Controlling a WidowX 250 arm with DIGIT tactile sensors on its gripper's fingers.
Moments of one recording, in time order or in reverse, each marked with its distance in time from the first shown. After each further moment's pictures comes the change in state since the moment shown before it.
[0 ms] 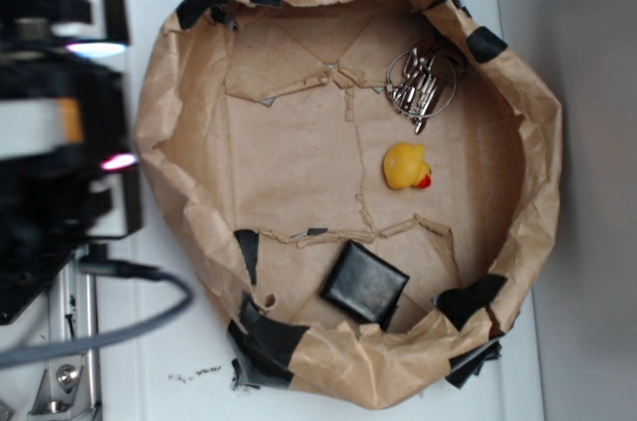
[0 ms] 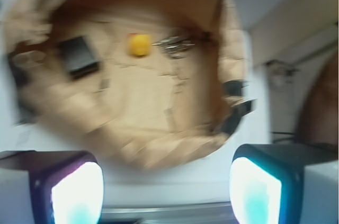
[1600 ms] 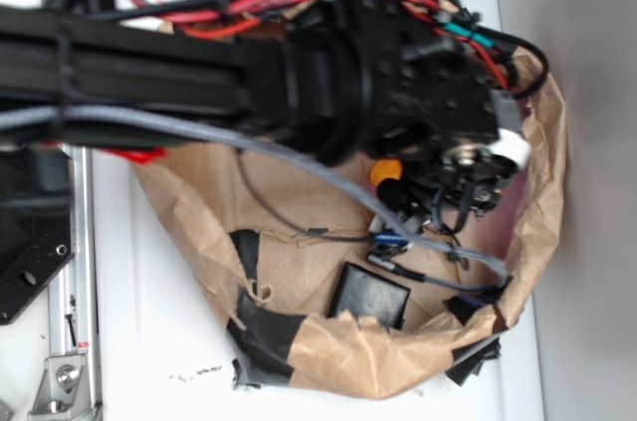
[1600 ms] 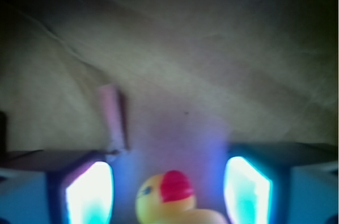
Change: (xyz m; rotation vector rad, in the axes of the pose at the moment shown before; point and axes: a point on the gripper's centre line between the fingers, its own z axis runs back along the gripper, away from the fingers) arm 0.103 -0.072 -0.188 -0.407 0.059 -0.414
